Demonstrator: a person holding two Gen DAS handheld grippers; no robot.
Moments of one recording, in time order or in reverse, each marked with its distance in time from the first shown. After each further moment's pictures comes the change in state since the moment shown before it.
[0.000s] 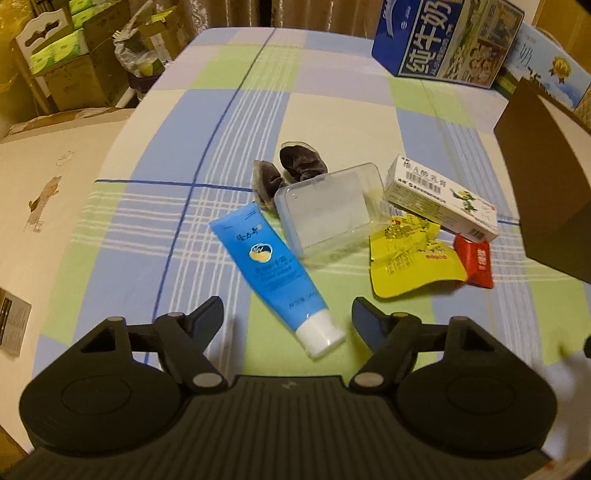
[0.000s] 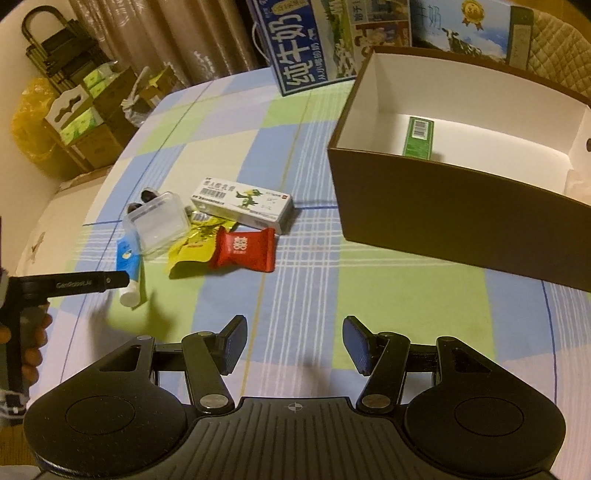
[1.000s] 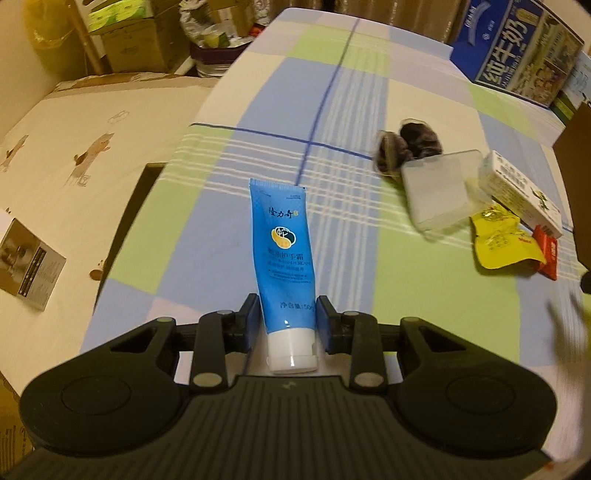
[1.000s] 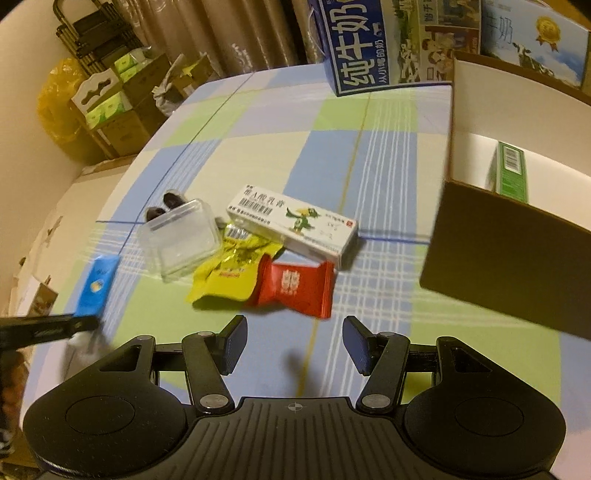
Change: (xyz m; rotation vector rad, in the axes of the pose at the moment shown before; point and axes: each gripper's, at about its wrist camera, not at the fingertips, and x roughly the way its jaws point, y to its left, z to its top) left arm -0.007 0.080 -0.036 -0.142 0.020 0.088; right arm 0.073 0.040 0.032 -0.127 -0.016 0.082
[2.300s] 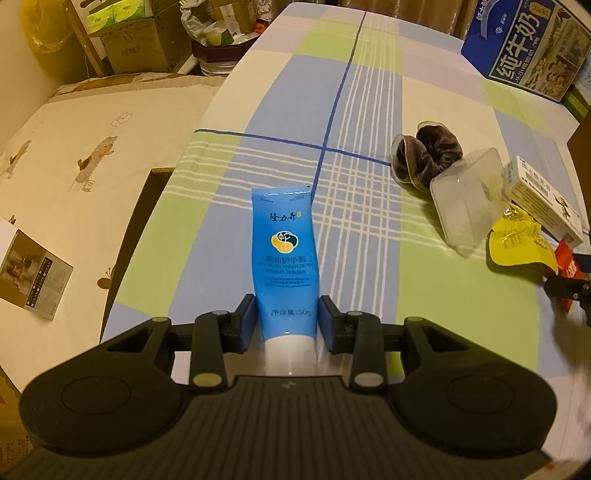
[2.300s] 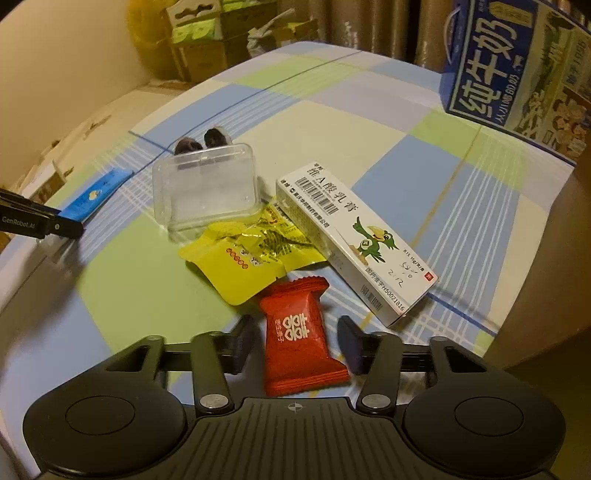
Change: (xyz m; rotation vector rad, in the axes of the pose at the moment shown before) left arm 0.013 0.003 0.016 0.024 0.019 0.033; right arm 0.060 0.015 0.001 -0.397 0.052 0.055
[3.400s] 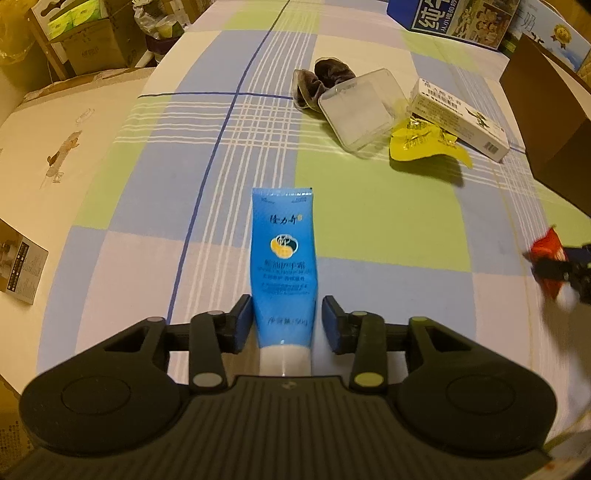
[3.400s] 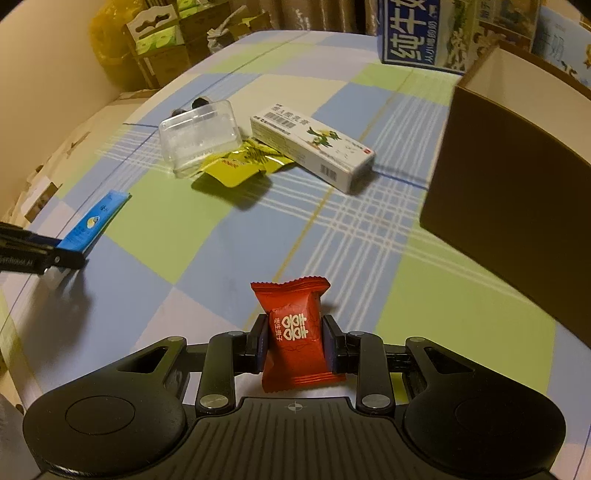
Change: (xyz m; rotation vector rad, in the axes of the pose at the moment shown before) left arm -0.038 -0.050 -0.066 0.104 0.042 -0.082; right arm -0.067 -0.004 -0.085 0.163 0.031 -0.018
